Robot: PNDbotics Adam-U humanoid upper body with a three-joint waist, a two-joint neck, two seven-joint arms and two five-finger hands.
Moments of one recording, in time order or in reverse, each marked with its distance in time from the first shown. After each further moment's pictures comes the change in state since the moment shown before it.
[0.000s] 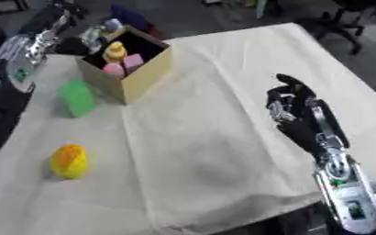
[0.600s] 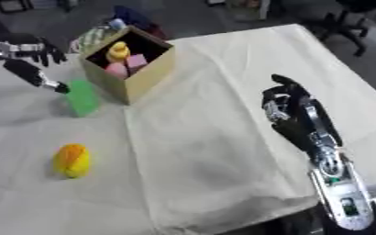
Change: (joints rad) left arm 0.073 0.101 -0.085 -0.017 -0.022 -0.114 -0.464; right arm 0.008 -0.003 -0.007 0.000 0.007 -0.001 -0.006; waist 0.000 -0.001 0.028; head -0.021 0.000
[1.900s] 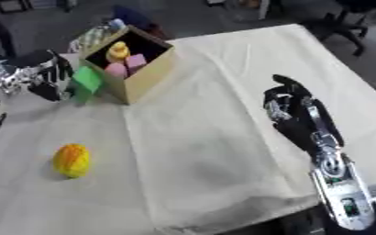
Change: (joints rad) left arm 0.043 -0.071 -0.016 0.039 0.023 0.116 0.393; right arm 0.000 0.002 -0.005 0.000 0.001 0.001 -0.001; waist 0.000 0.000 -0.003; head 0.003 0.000
